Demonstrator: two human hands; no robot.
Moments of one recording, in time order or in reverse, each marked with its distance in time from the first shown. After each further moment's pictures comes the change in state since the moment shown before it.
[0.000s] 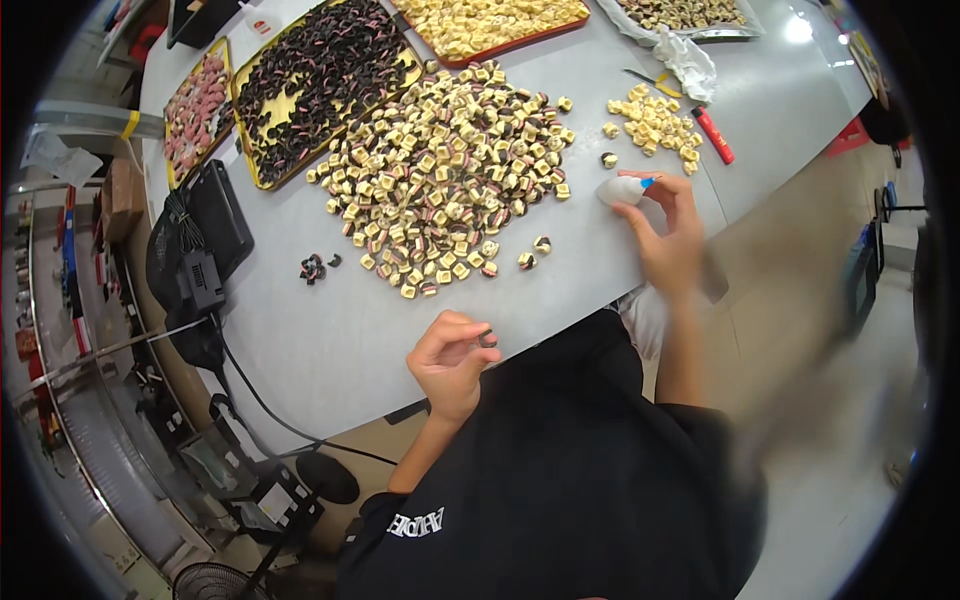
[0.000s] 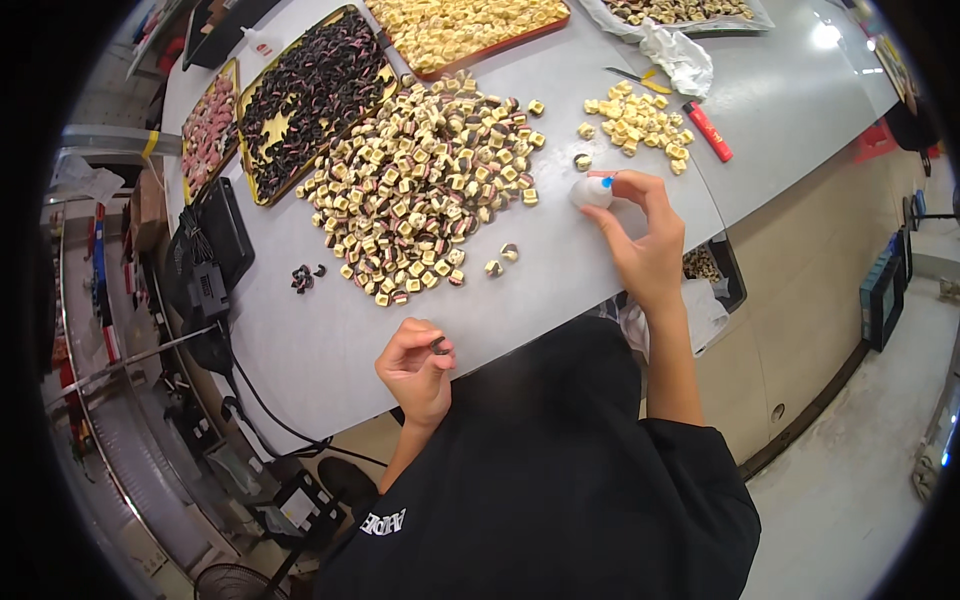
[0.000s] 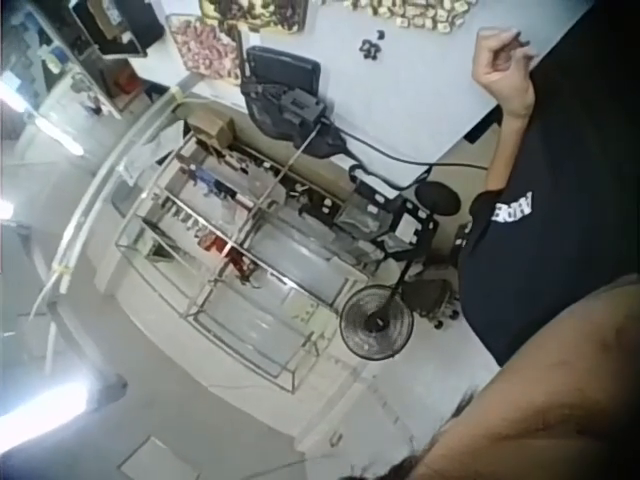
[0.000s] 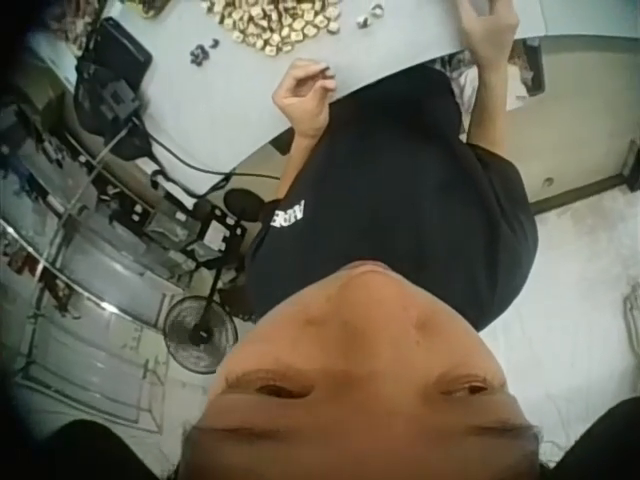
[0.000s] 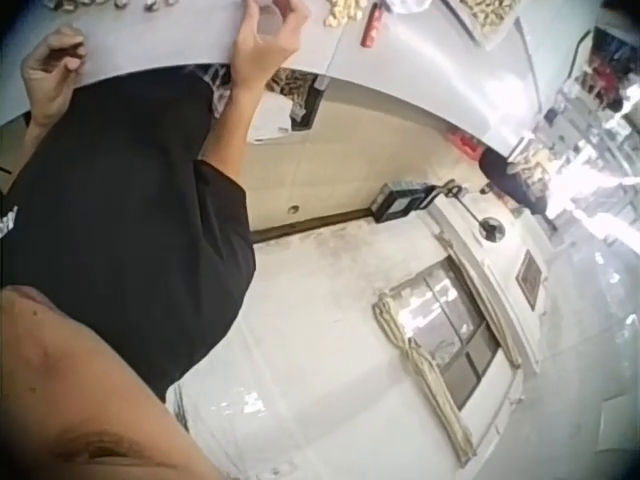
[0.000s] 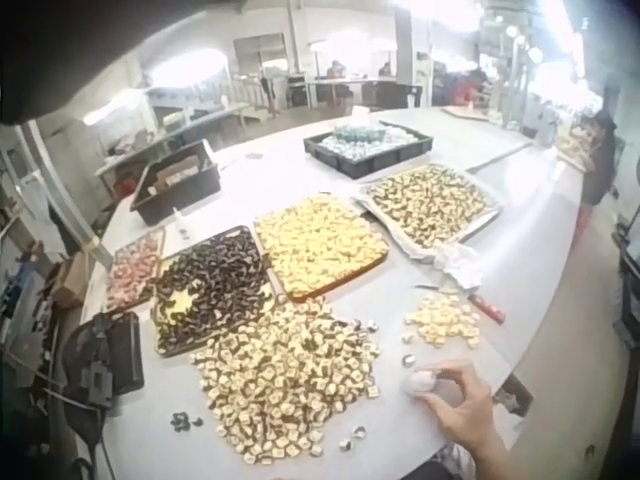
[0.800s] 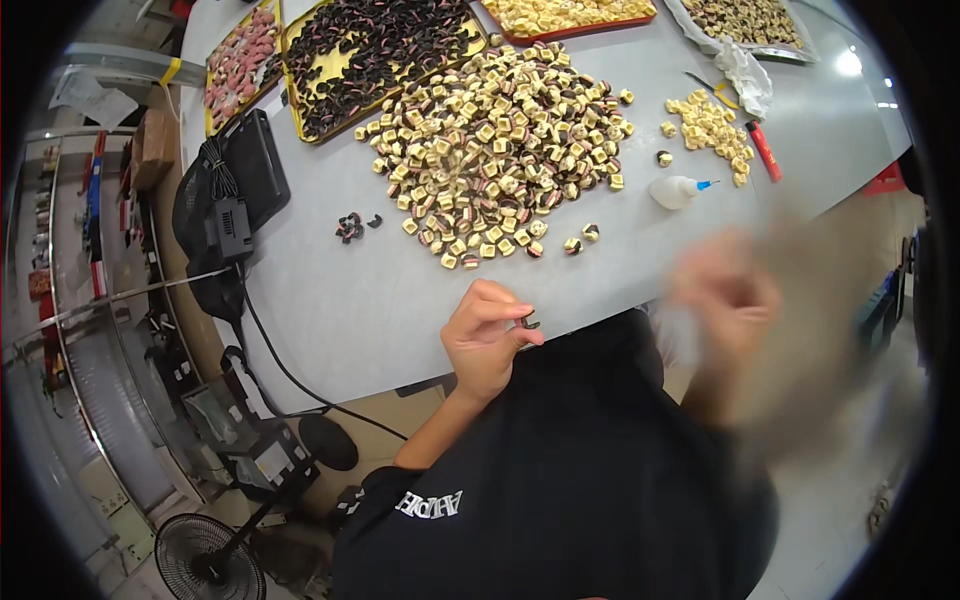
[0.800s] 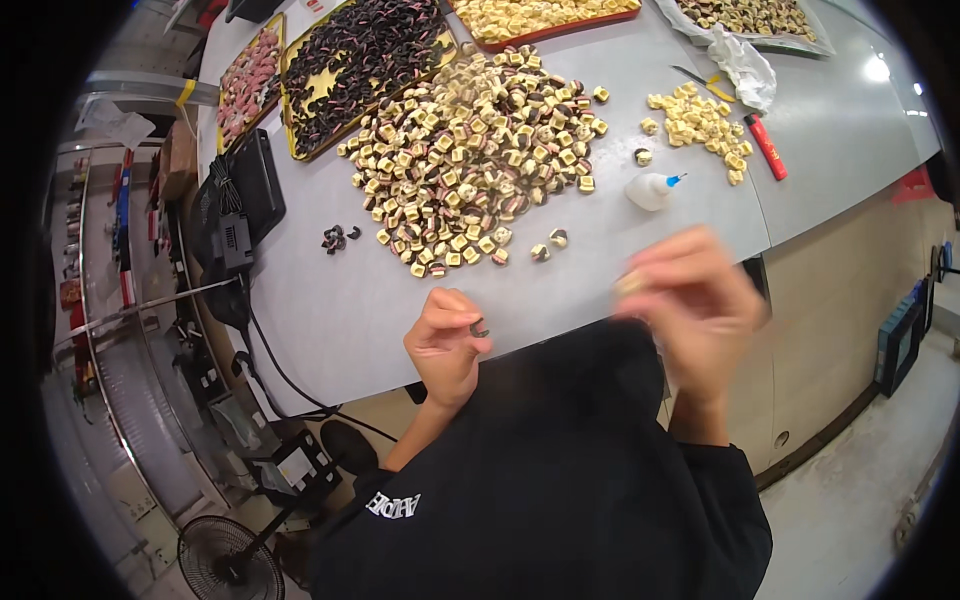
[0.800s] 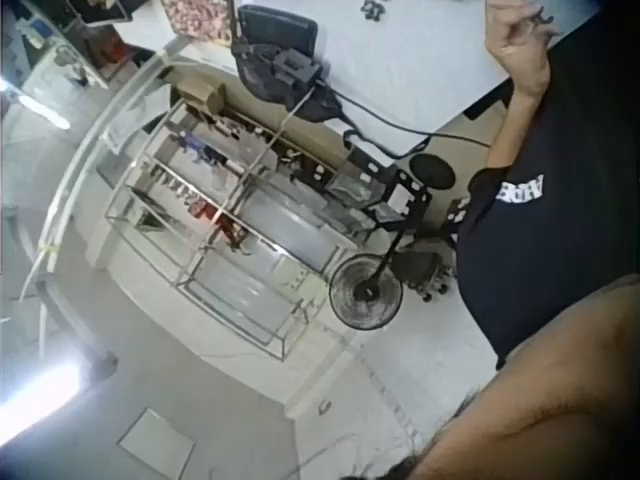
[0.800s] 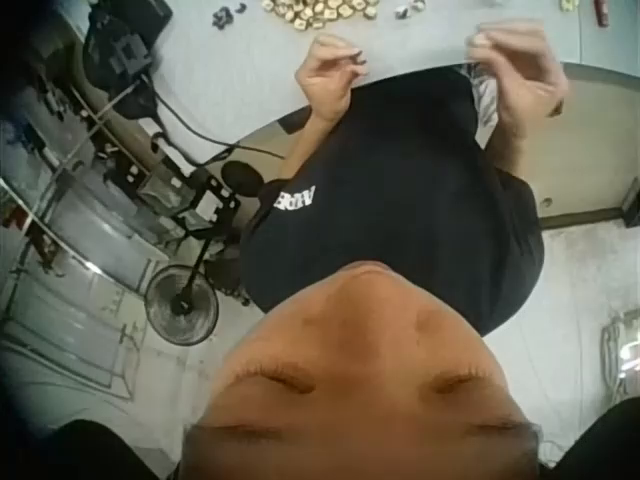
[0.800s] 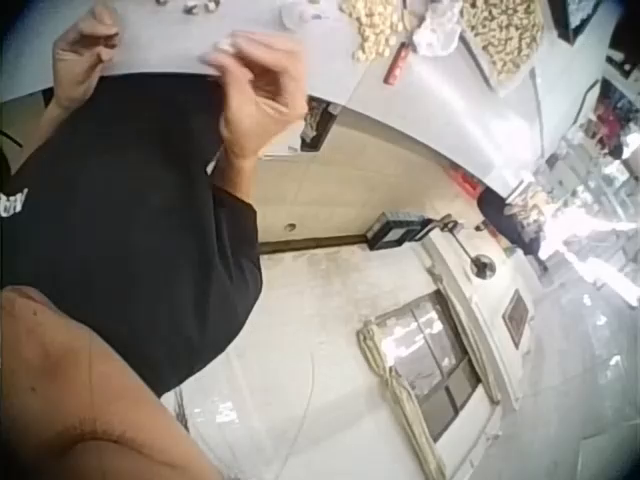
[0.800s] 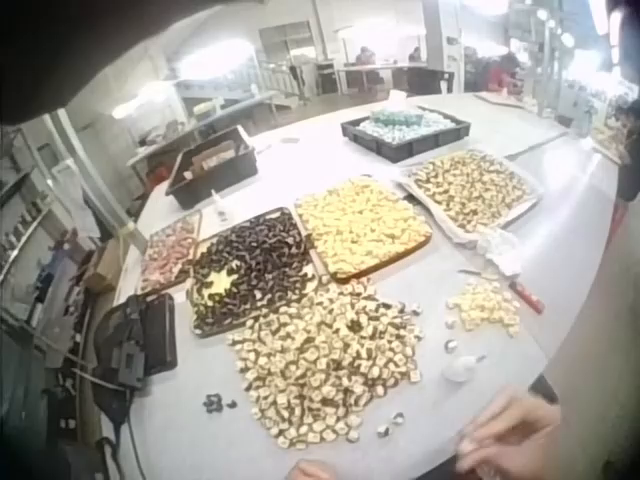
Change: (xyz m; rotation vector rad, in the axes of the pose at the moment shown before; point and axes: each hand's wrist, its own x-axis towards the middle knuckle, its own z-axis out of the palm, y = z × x) left_hand 0.003 -0.004 -0.001 0.036 -0.030 0.102; right_hand -0.024 -0.074 -0.011 0.579 -0.159 0.073
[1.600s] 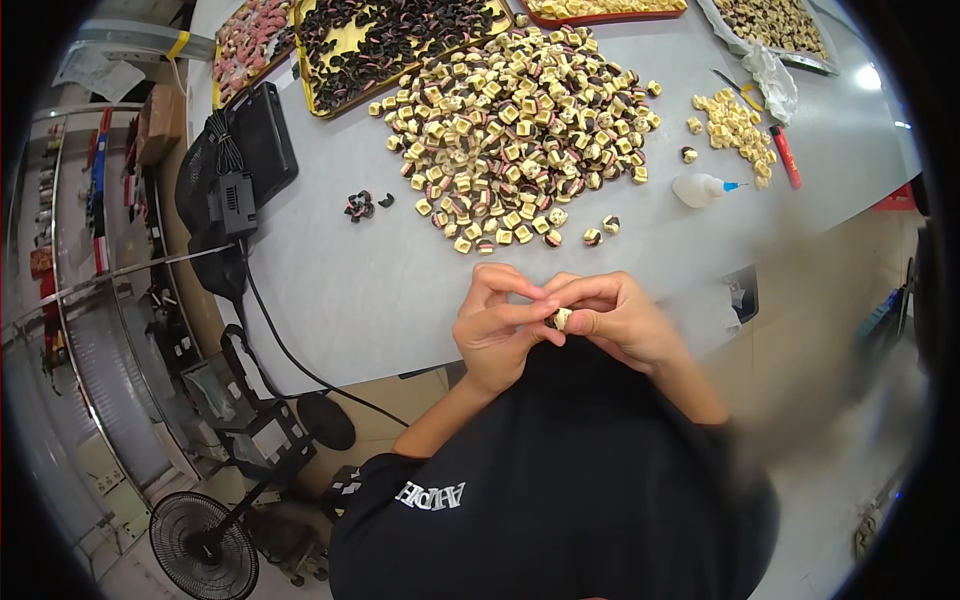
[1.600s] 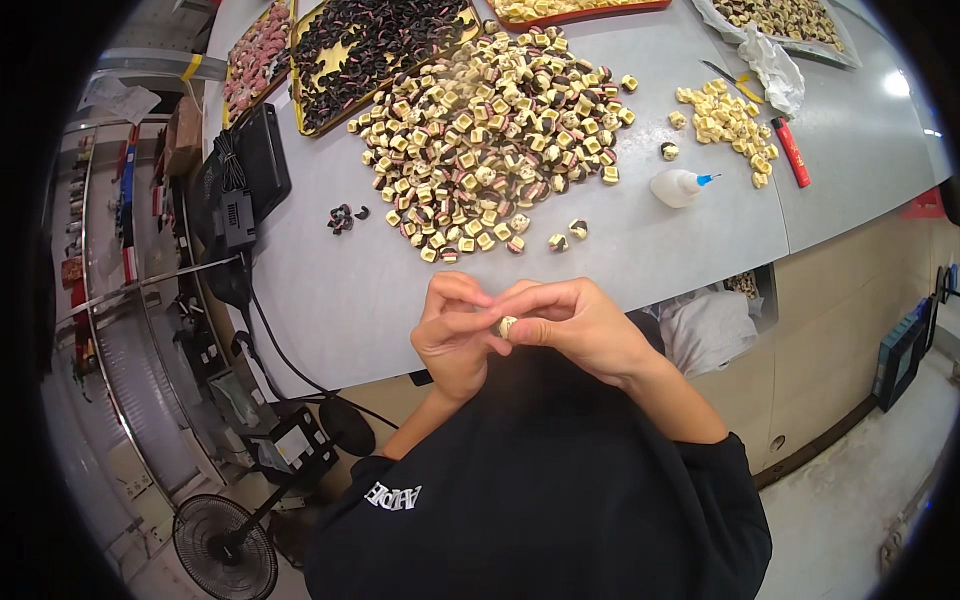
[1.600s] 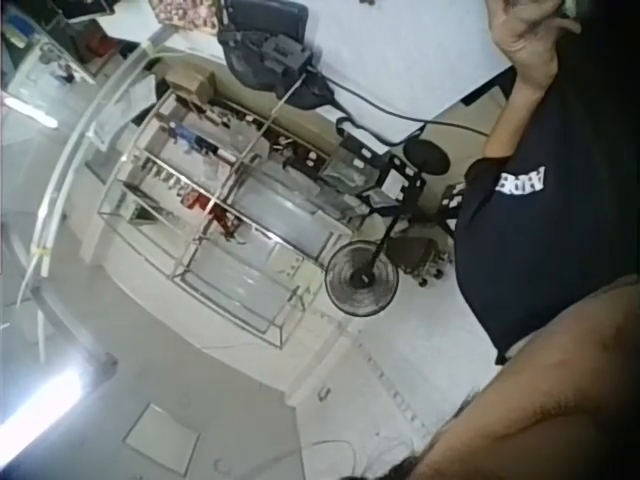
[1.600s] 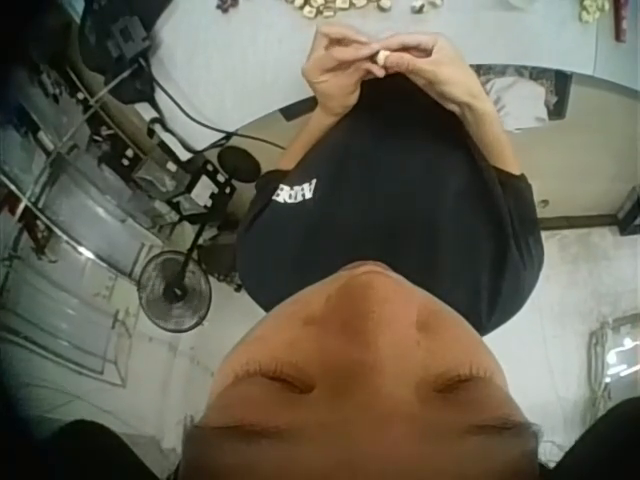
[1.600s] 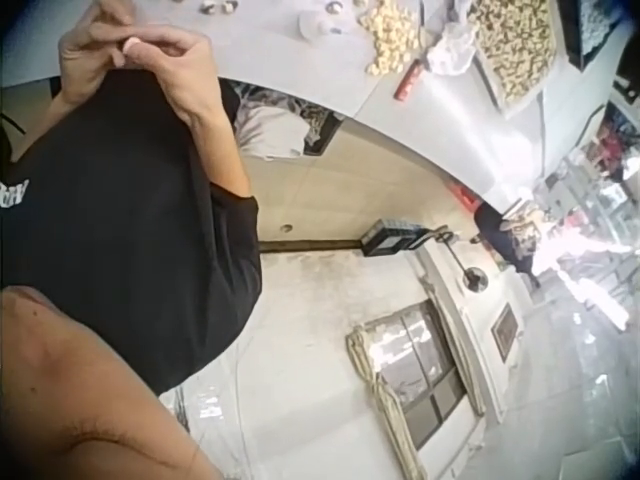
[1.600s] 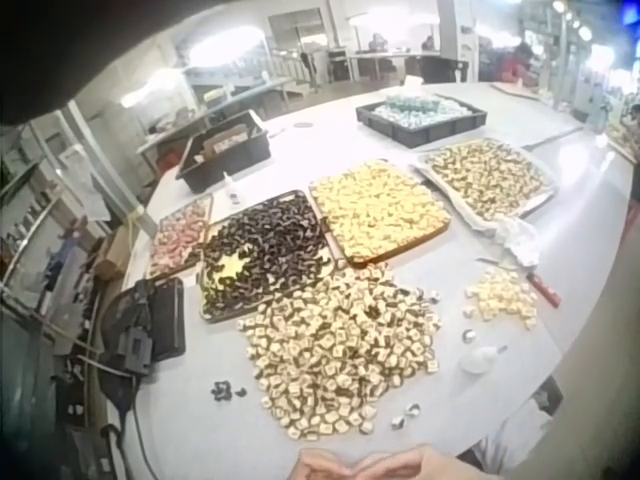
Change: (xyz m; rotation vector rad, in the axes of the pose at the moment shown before) left_hand 0.001 -0.001 0.000 0.189 -0.037 0.162; right_hand -0.017 0.047 0.054 0.695 -0.457 0.930
